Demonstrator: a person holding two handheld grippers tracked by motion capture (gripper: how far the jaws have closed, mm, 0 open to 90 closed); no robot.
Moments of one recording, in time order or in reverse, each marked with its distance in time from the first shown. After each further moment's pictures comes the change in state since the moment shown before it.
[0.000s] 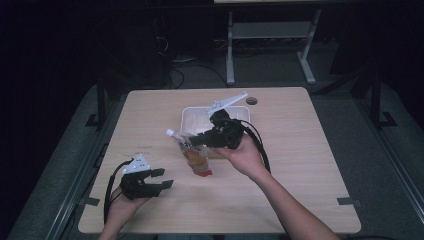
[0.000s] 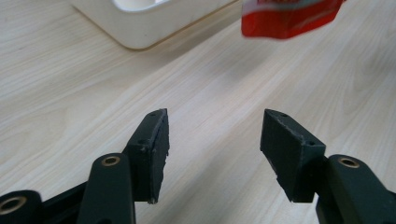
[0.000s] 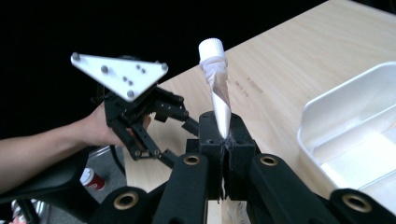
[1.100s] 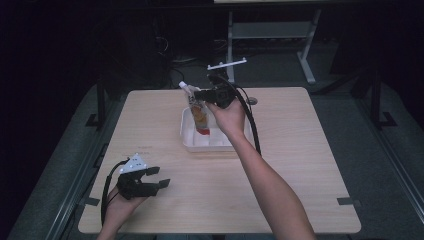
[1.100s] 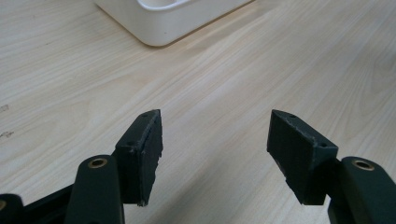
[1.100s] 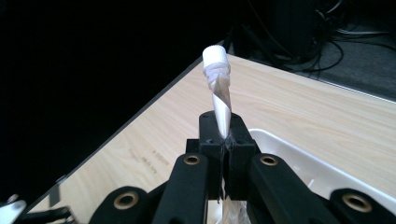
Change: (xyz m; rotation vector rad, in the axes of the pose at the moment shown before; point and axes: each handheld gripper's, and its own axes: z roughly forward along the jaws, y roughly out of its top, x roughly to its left) left arm 0.005 -0.003 -0.006 -0.004 0.046 -0.018; right arm -0.076 0.062 0.018 -0.153 -0.309 0.220
